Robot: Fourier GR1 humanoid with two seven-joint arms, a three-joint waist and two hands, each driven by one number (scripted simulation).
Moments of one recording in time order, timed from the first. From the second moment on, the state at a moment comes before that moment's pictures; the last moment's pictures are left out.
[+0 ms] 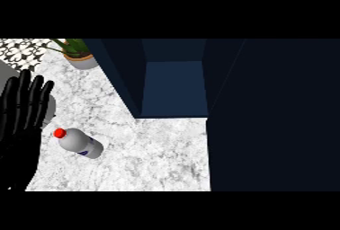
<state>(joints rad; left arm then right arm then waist) -0.01 0.11 0.00 -2.10 0.00 -0.02 -0.01 0.05 -0.08 0.03 -2.10 -0.02 0.03 0.00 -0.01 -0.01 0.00</state>
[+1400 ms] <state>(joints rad) 0.19 0.88 0.33 -1.77 1.60 -0.81 0.34 0.21 -0.06 0.30 -2.49 -0.02 0.02 0.34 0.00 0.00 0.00</state>
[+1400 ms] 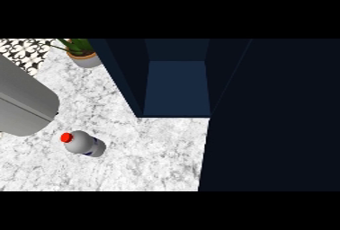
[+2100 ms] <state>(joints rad) 0.19 0.85 0.40 -1.75 1.63 -0.82 0.45 0.14 -0.08 0.35 -2.50 -0.01 -0.06 0.43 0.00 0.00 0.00</state>
